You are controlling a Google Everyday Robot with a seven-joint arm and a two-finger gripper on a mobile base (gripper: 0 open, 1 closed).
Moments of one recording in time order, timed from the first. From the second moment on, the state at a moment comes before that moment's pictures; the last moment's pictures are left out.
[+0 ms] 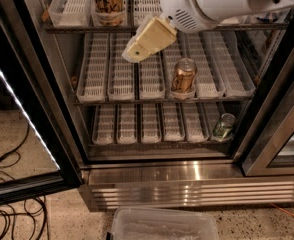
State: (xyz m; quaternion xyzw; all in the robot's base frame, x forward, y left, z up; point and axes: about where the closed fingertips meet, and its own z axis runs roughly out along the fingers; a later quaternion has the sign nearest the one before) arm 0.534 -0.014 1.077 -0.52 0.67 -0.04 0.52
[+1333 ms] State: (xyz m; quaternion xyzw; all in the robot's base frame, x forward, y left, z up) arm 0.543 0.021 1.106 -0.42 0.66 -0.01 0.62
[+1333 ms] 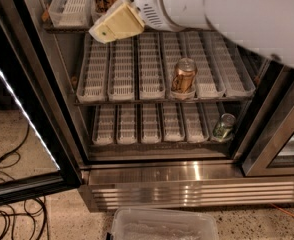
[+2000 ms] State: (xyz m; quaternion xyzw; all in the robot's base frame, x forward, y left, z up) arm 0.546 0.041 1.128 -0.35 0.64 0.04 0.69
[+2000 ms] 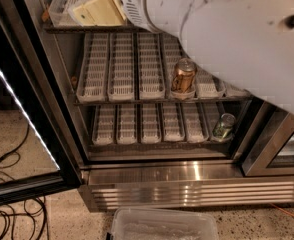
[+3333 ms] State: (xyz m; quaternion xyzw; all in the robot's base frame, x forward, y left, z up) arm 0.510 0.010 1.119 -0.20 0.63 0.10 0.75
